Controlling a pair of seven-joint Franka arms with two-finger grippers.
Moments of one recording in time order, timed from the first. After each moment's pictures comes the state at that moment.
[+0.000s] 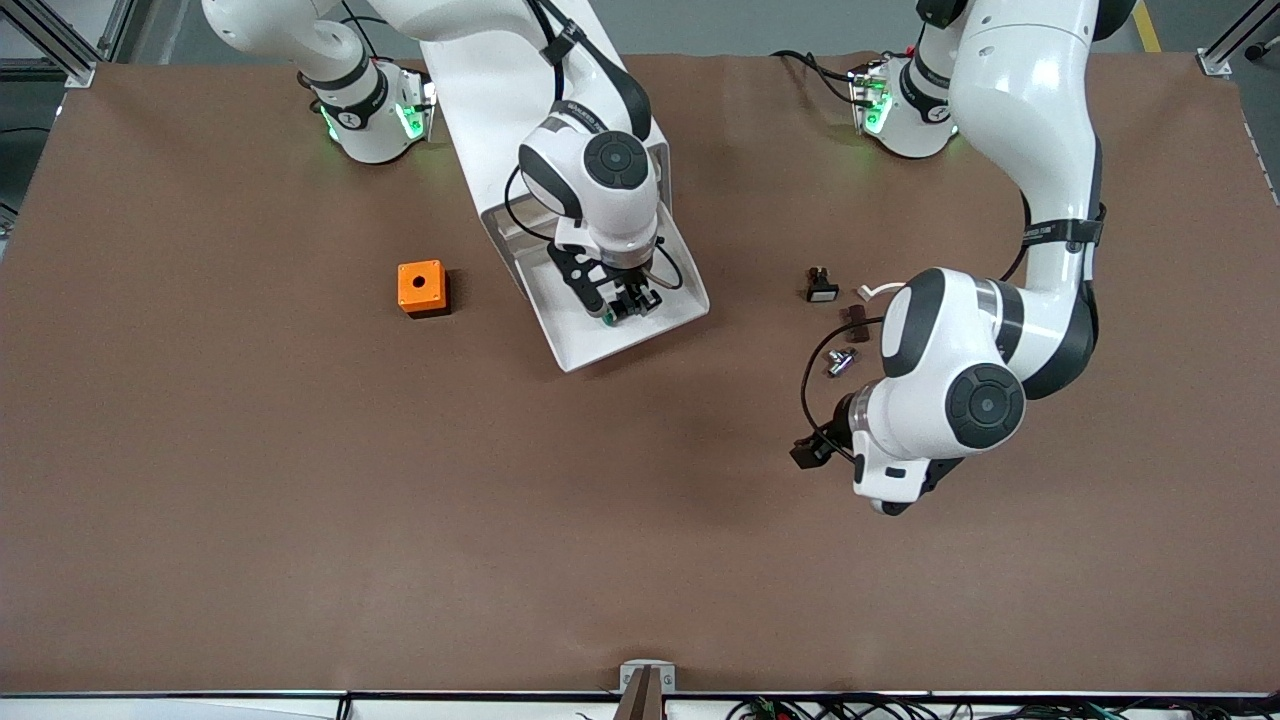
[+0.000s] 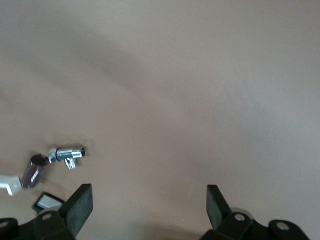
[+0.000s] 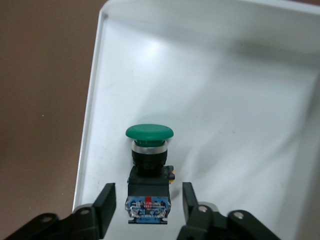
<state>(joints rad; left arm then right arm) -0.51 0.70 0.21 -1.24 -0.32 1.77 -0.82 0.86 0.49 0.01 -1.76 -0.01 2.24 1.84</state>
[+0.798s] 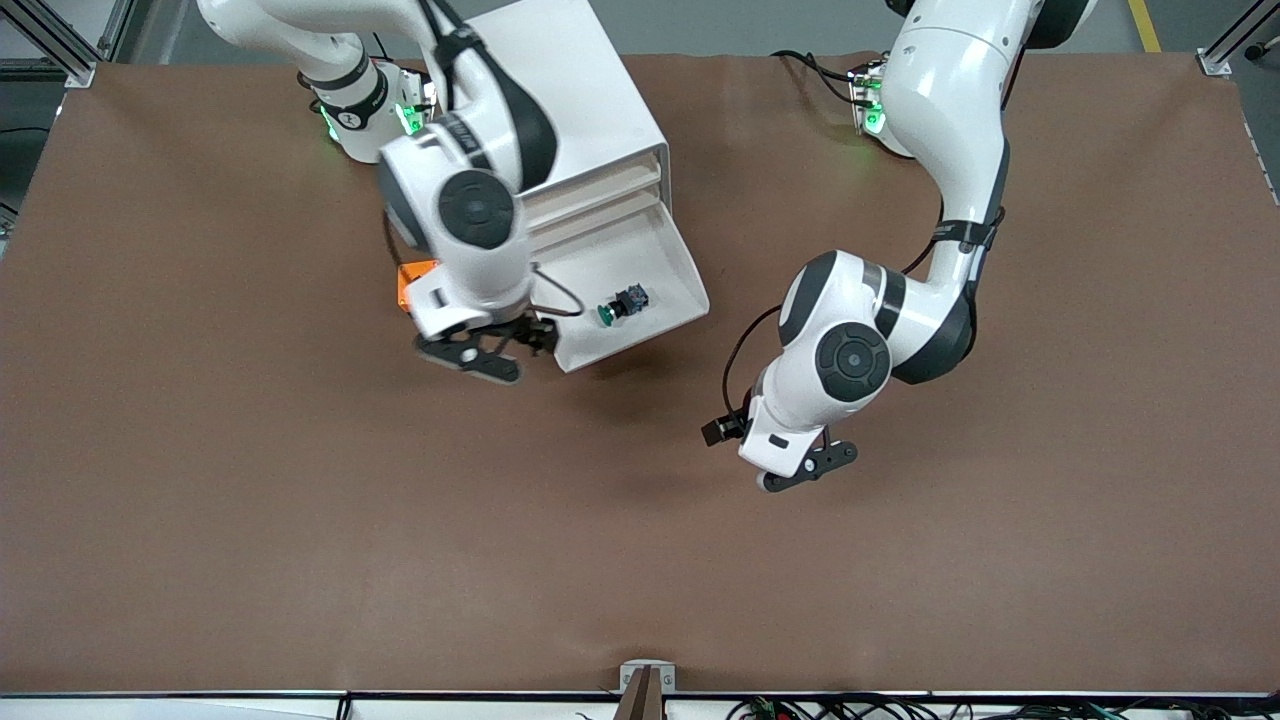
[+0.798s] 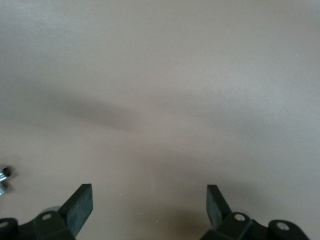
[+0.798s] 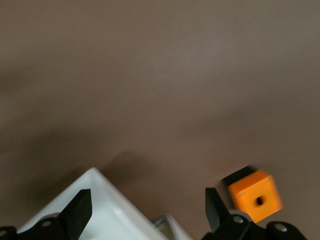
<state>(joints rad) -0.63 0.73 0.16 -1.29 -0.31 2.02 -0.73 0.57 0.35 -0.05 -1.60 -0.09 1.83 0.77</state>
